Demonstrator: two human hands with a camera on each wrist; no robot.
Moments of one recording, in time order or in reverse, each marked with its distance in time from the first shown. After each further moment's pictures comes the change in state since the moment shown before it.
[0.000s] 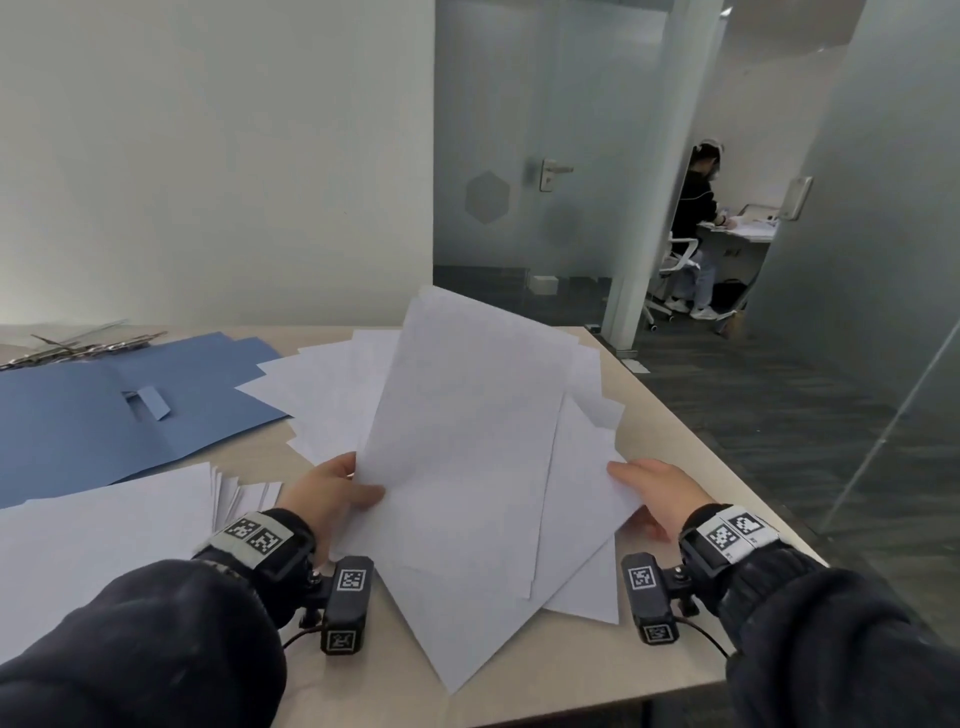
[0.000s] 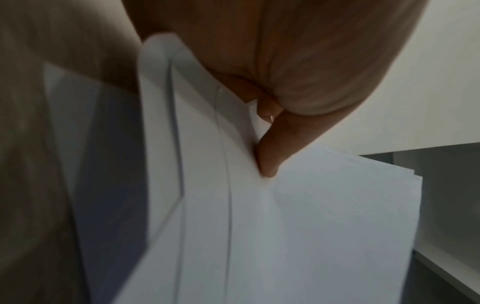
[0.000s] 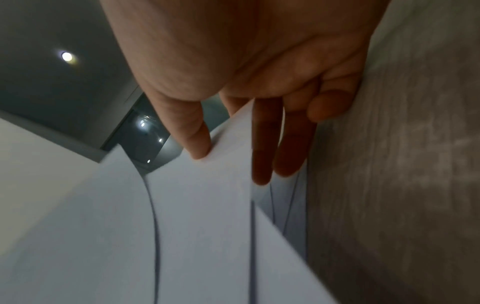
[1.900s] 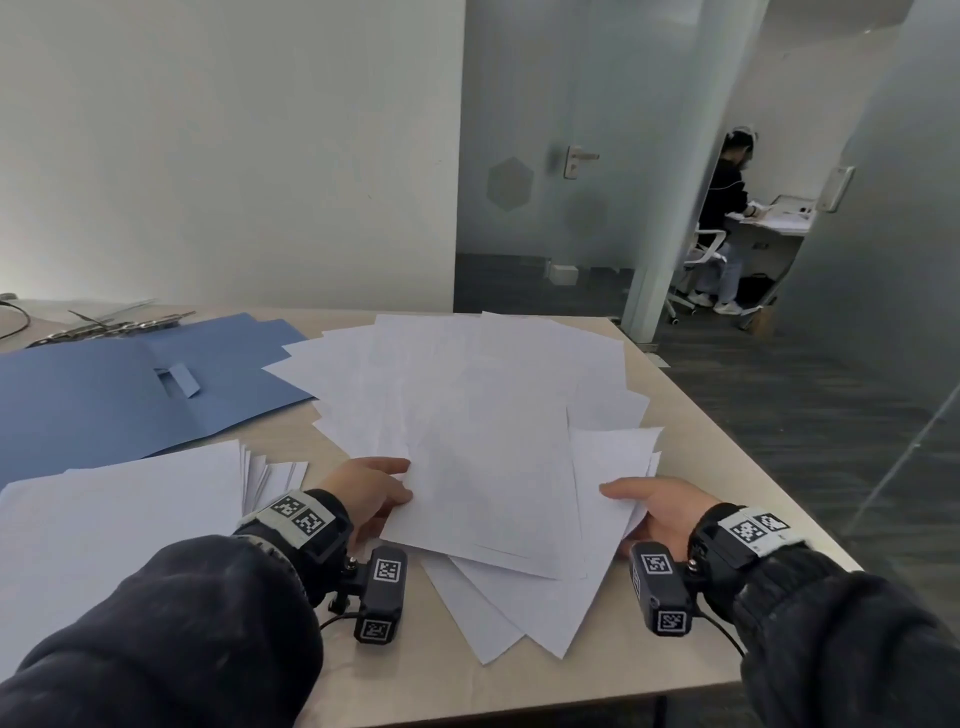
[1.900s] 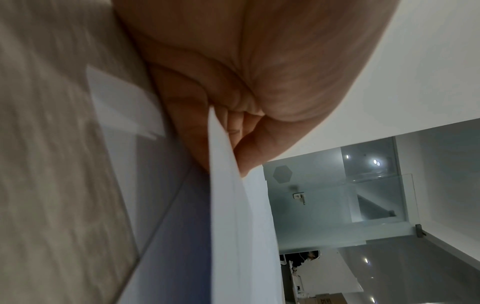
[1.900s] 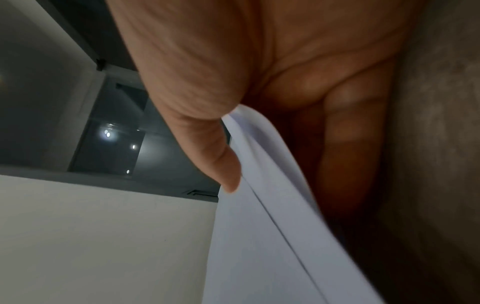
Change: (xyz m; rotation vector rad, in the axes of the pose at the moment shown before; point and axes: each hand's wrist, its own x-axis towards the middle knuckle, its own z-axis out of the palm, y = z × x) left_hand -0.014 0.004 0.011 0.134 0.041 -0.129; right_hand -0.021 -0.007 0.032 0.272 -0.182 0.271
